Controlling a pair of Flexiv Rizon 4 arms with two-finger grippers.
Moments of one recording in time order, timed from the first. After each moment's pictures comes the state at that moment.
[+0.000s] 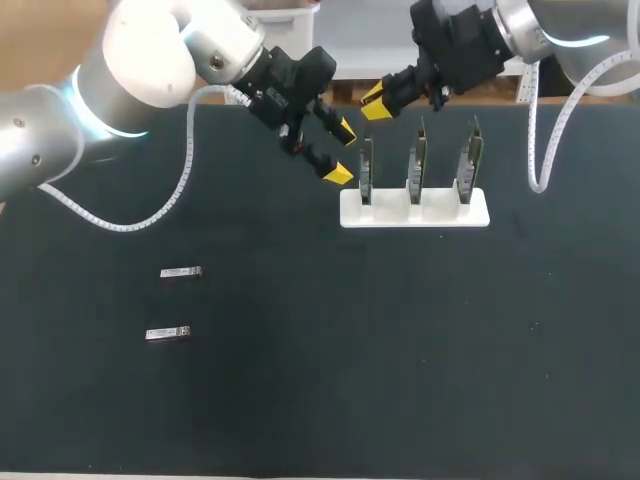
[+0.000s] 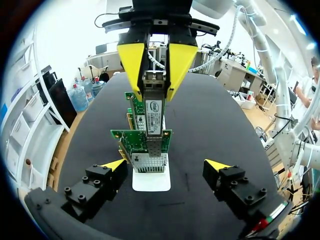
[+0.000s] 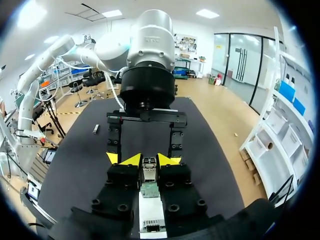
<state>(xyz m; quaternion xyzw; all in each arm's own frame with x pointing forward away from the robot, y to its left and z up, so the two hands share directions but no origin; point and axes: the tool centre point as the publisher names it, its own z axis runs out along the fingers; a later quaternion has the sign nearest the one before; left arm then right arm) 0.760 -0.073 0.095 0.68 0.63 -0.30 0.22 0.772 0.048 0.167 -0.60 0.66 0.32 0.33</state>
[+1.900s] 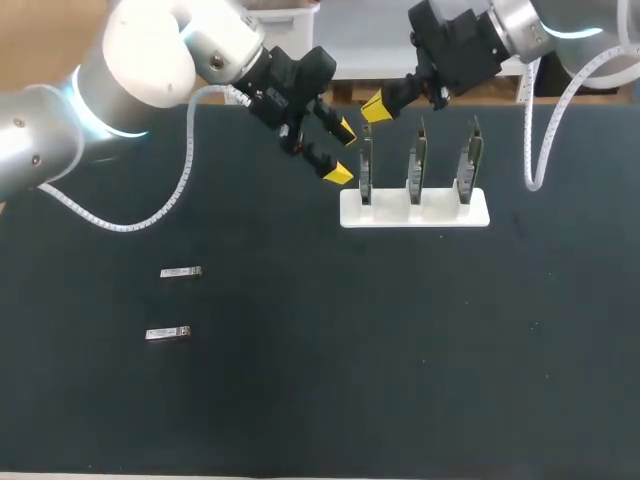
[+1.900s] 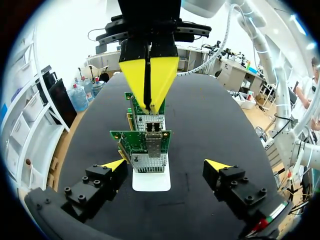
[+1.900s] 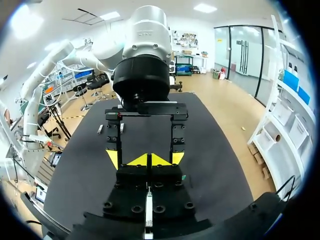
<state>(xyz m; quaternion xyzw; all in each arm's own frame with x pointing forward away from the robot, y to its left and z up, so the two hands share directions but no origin) 0.760 -0.073 0.095 0.68 0.63 -0.30 0.22 0.774 0.048 0.155 -0.59 0.66 0.35 0.30</state>
